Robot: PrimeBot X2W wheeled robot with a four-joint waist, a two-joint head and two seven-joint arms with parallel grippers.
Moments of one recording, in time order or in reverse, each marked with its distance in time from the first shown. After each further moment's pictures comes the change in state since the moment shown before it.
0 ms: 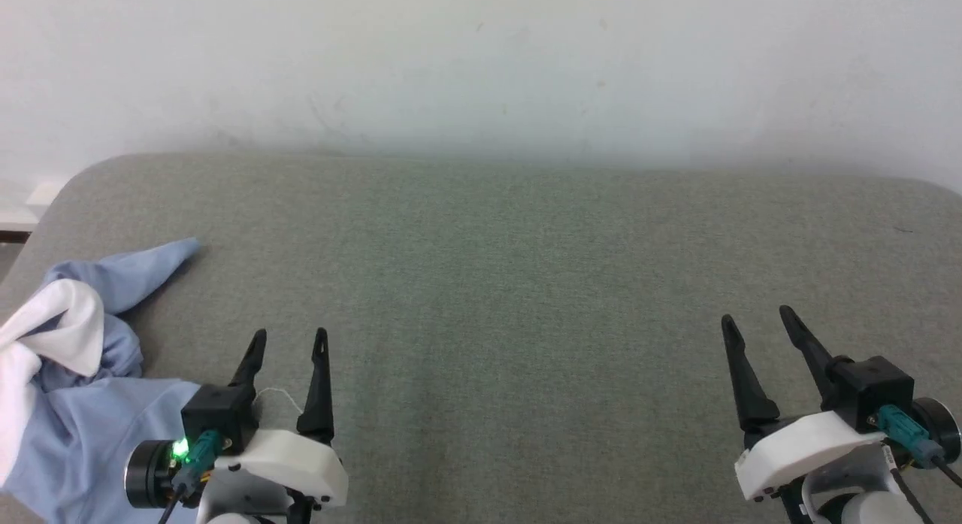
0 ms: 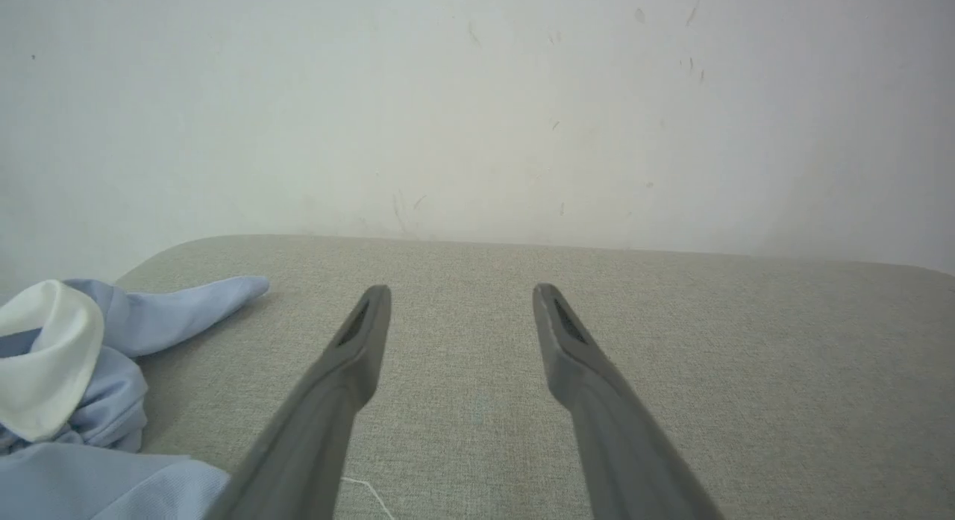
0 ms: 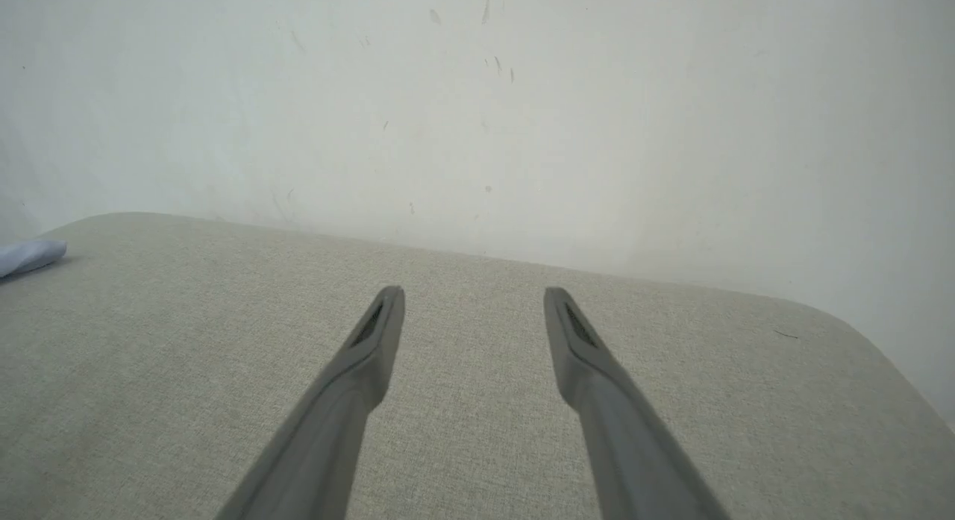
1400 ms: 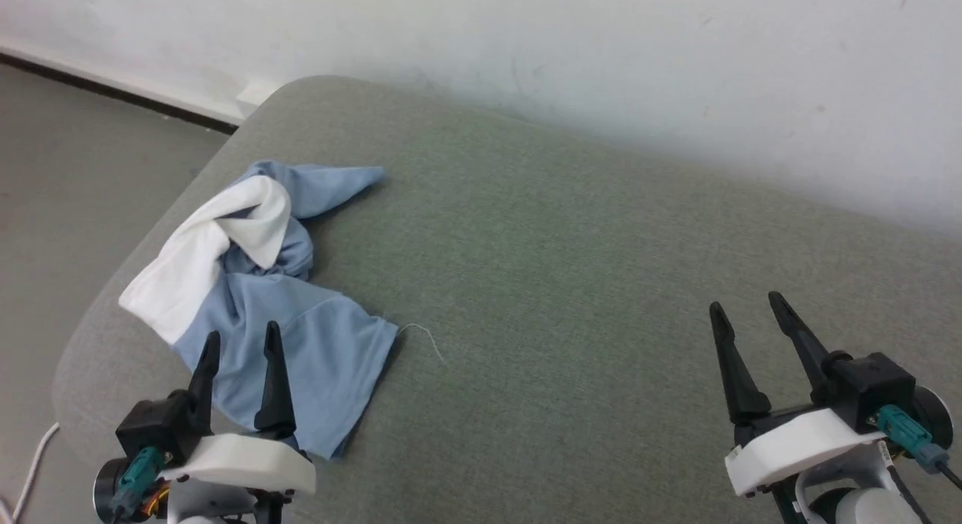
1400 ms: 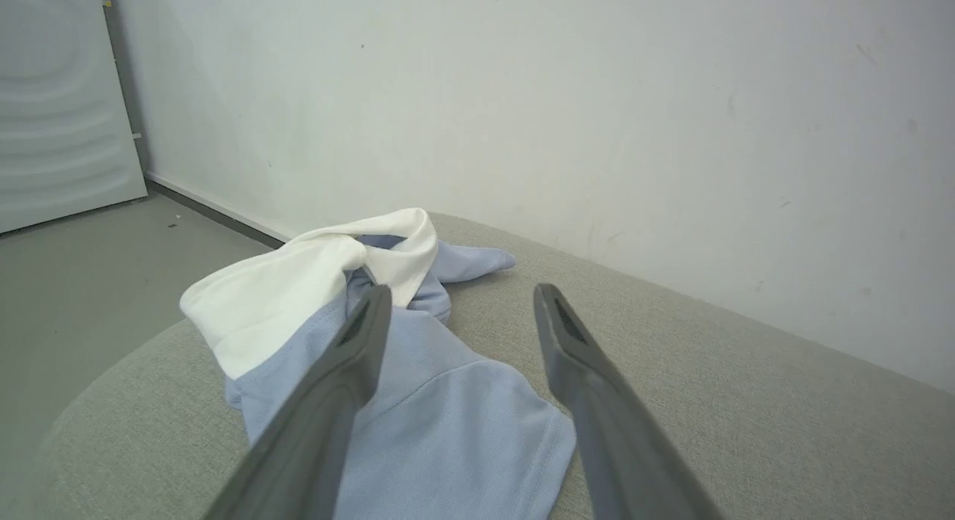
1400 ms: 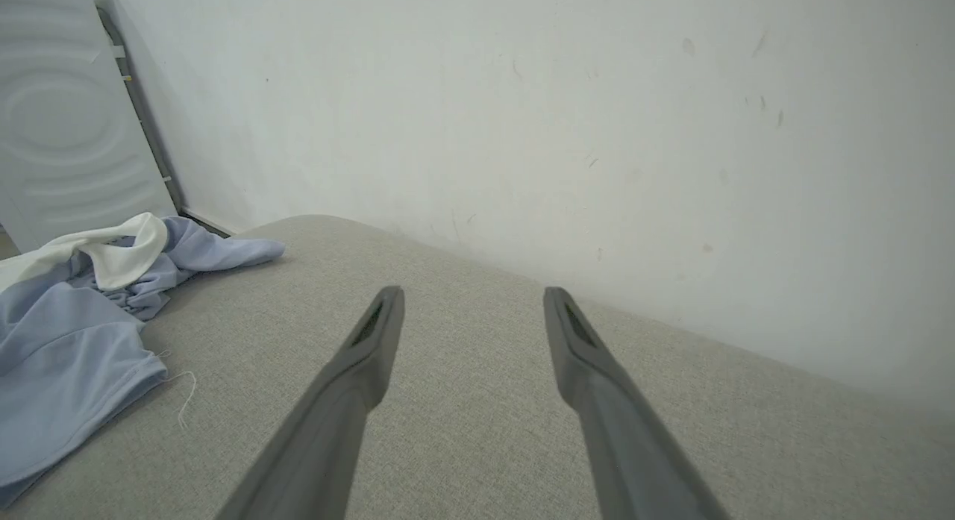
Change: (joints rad) left arm -0.002 0.000 0.074 0.022 -0.135 0.004 -0.083; right arm 0.002 0.000 0.034 -0.053 0.026 0.000 -0.018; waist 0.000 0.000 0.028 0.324
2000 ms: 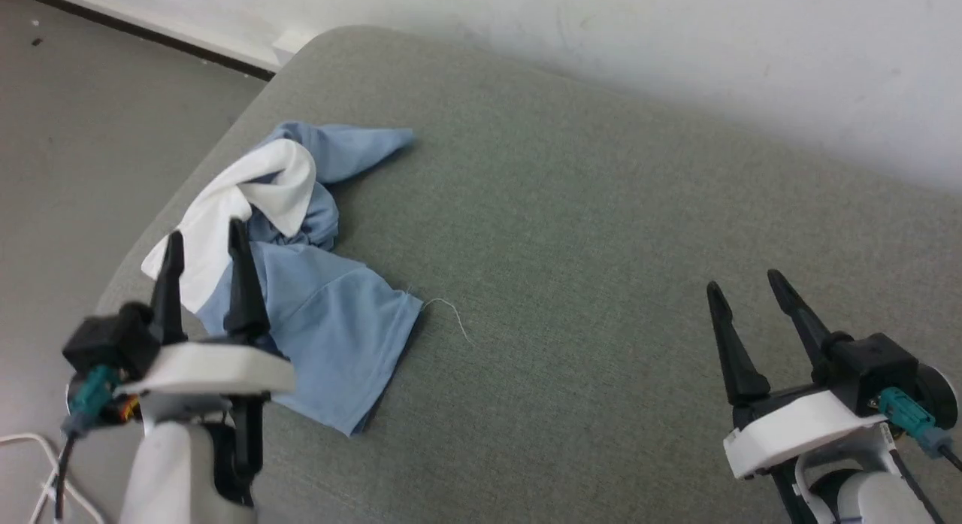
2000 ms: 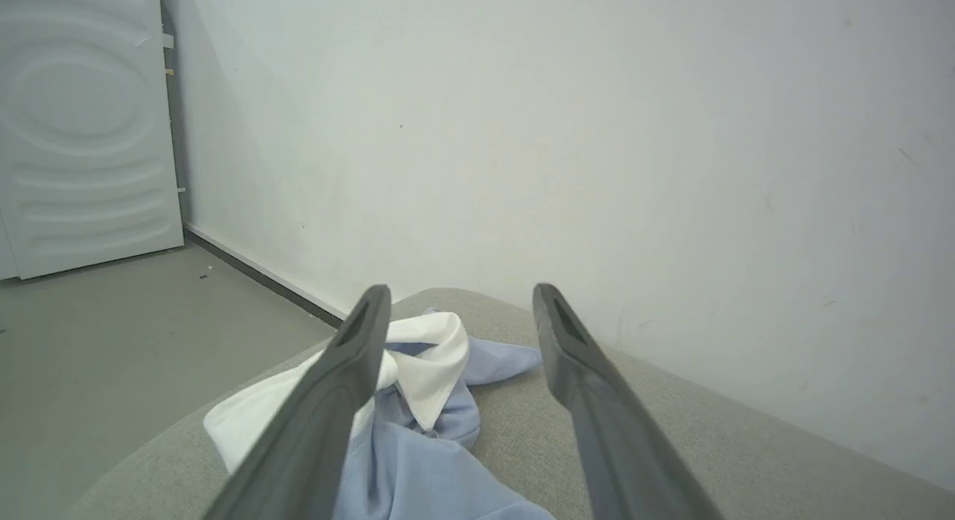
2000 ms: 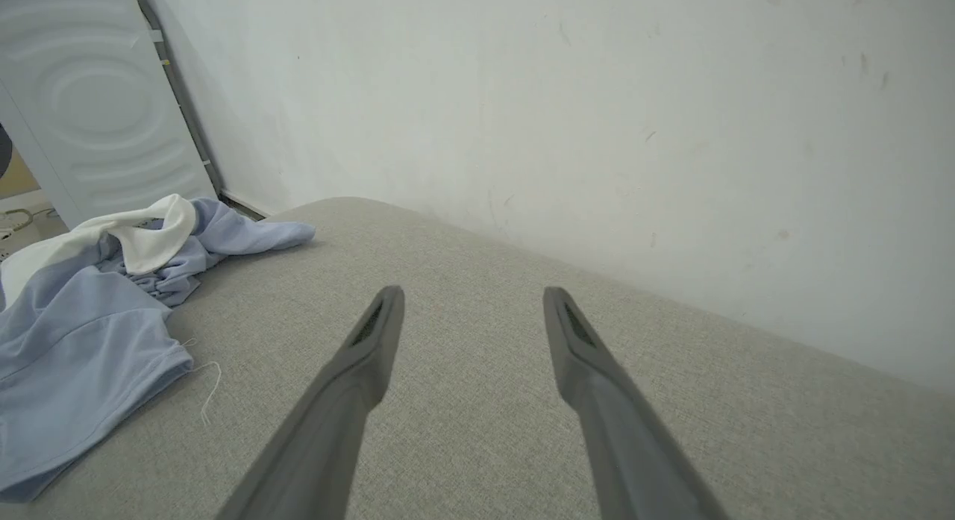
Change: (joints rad) left arm -0.173 0.000 0.035 0.024 -0.056 -0.001 -0.040; right arm -0.016 0.000 0.009 -0.043 -0.011 0.000 0.030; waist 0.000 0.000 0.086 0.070
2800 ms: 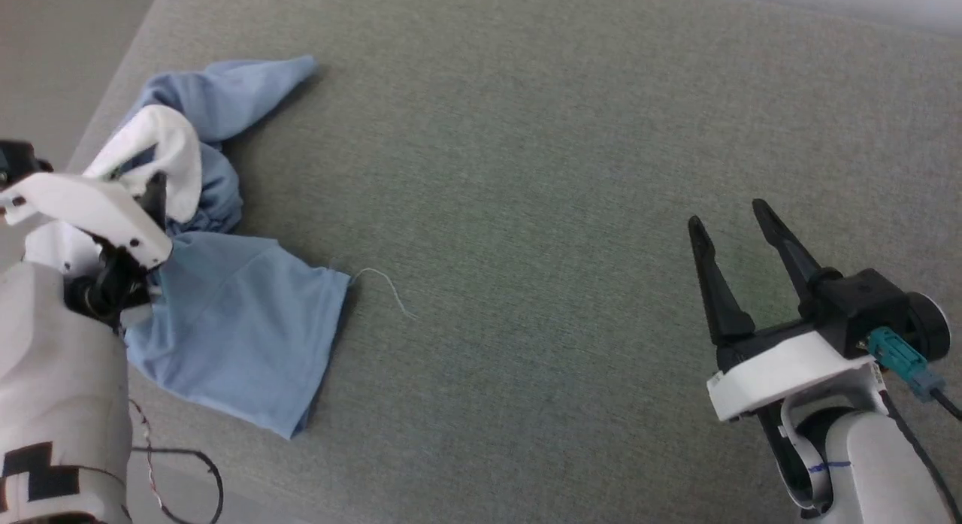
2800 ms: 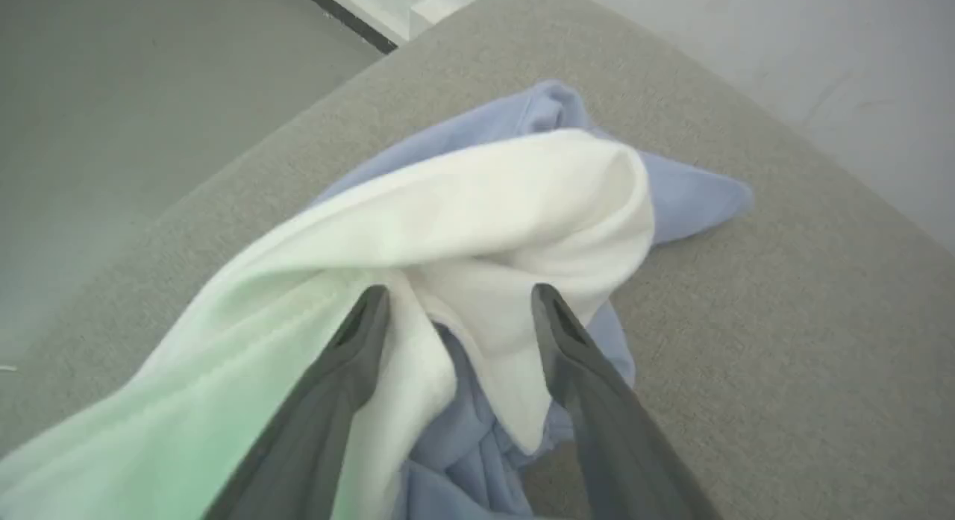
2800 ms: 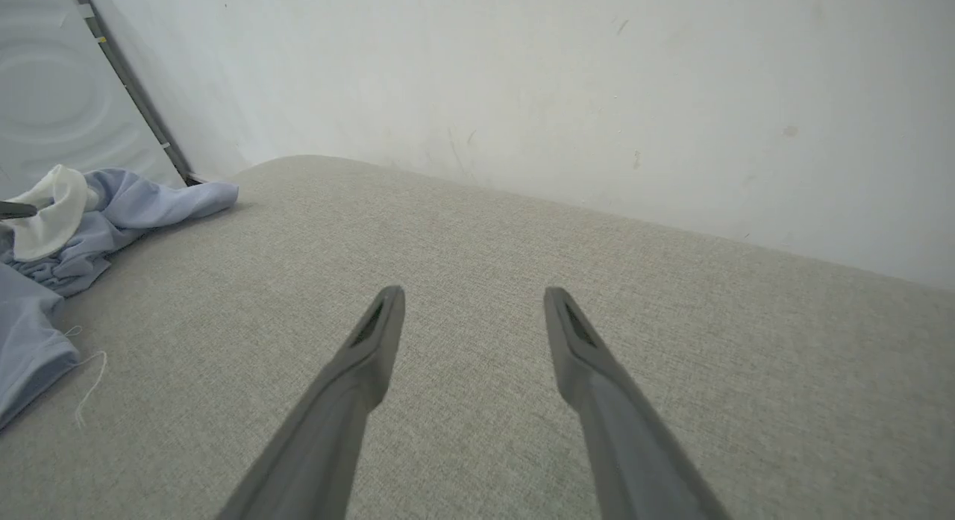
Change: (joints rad) left arm -0.642 0.254 0.096 0.821 -0.162 -0.090 0.408; right arm -0.141 0.002 0.042 -0.015 -0.023 0.000 0.038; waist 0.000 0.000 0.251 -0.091
